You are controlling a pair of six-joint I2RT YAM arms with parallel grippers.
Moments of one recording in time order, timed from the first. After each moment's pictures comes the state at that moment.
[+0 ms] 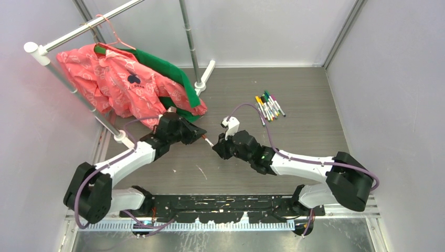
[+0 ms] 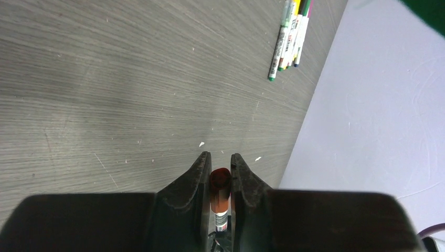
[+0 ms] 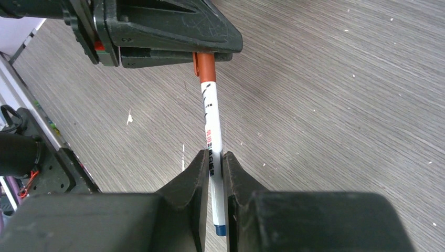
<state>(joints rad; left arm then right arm) -0.50 1.22 0.64 0.00 0.11 -1.23 0.99 1.32 0.64 0.26 0.09 0.40</state>
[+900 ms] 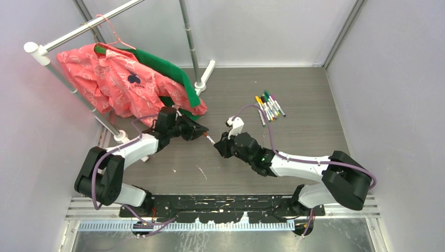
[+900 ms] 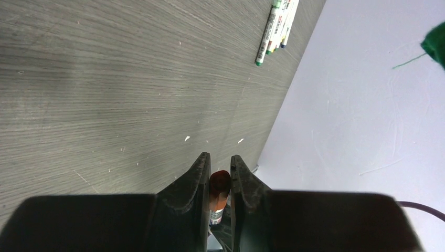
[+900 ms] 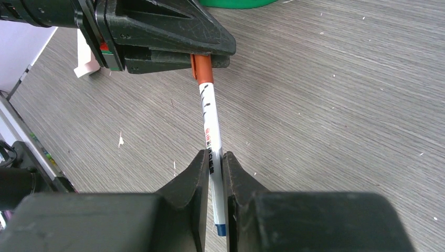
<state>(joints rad) -0.39 1.40 0.68 0.13 0.38 -1.25 0.98 1.33 0.58 0.37 0.18 0.47</state>
